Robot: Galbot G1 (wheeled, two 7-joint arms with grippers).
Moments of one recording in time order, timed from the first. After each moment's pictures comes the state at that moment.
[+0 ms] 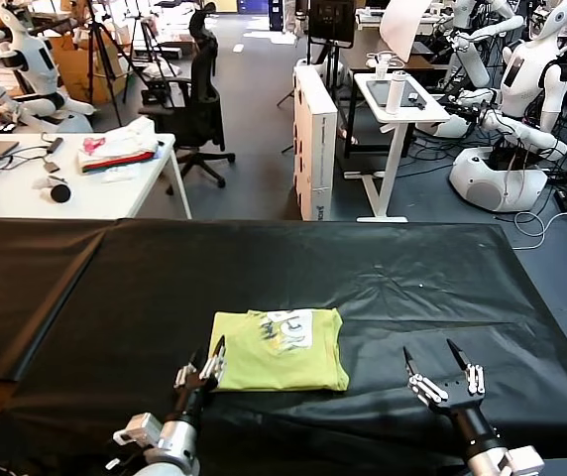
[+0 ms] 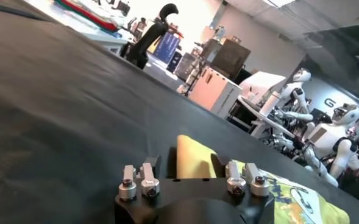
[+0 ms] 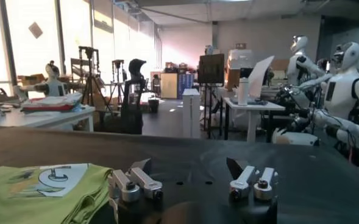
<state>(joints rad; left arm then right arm) 1.58 -1.61 -0.54 -1.93 -0.49 0.12 0.08 -1.86 1.02 0.61 2.17 0.43 0.15 0.10</state>
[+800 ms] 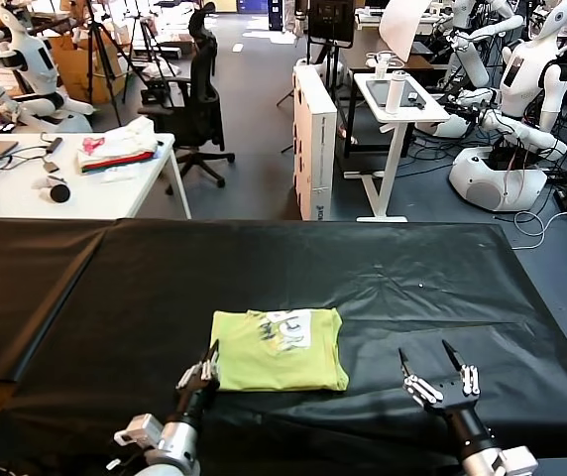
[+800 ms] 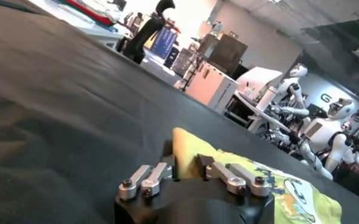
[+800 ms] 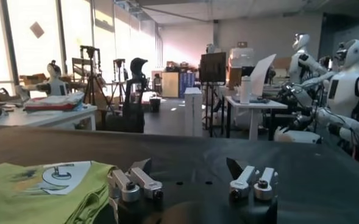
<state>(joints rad) 1.58 -1.61 -0.54 -1.94 -0.49 0.12 0.10 -1.84 1.03 0.58 2.16 0.41 0.14 0.10</state>
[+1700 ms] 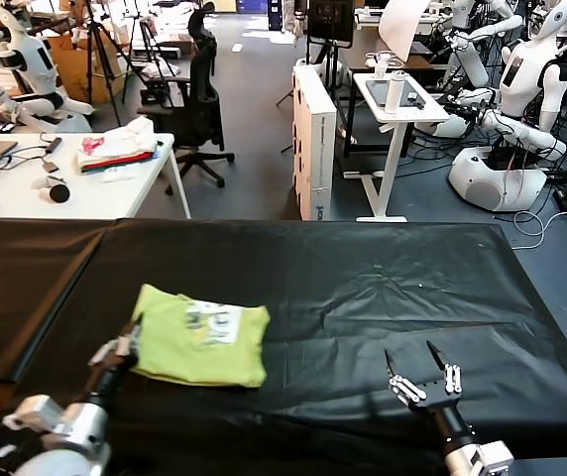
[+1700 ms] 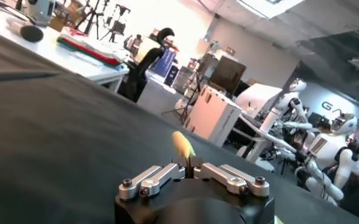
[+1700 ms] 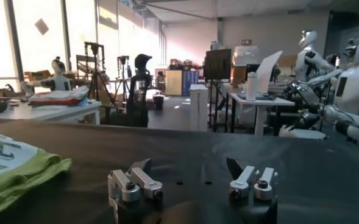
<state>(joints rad) 1.61 -1.35 -0.85 -2.17 -0.76 0.28 0.03 -1.77 1.04 0.49 2.12 0.37 0.13 0.12</state>
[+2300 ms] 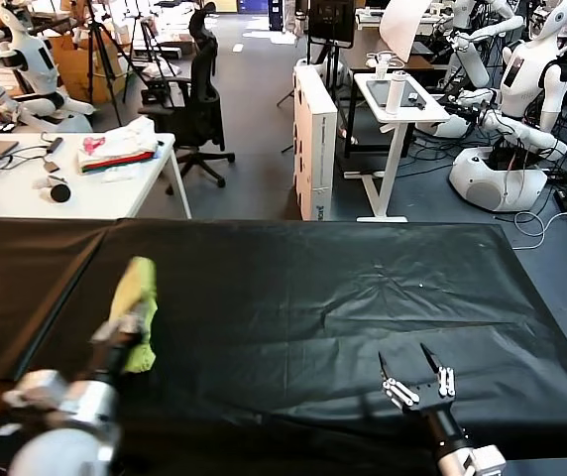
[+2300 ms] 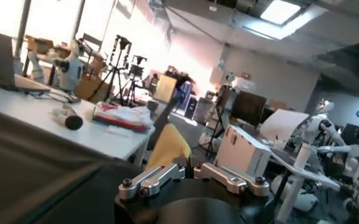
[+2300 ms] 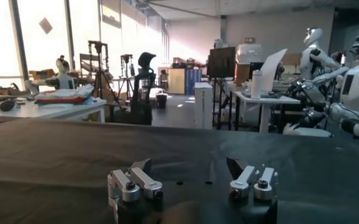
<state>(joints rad) 1.53 -1.43 -0.63 -2.23 -0.64 0.36 -0.09 -1.79 1.08 0.48 2.13 0.33 0.13 0.12</state>
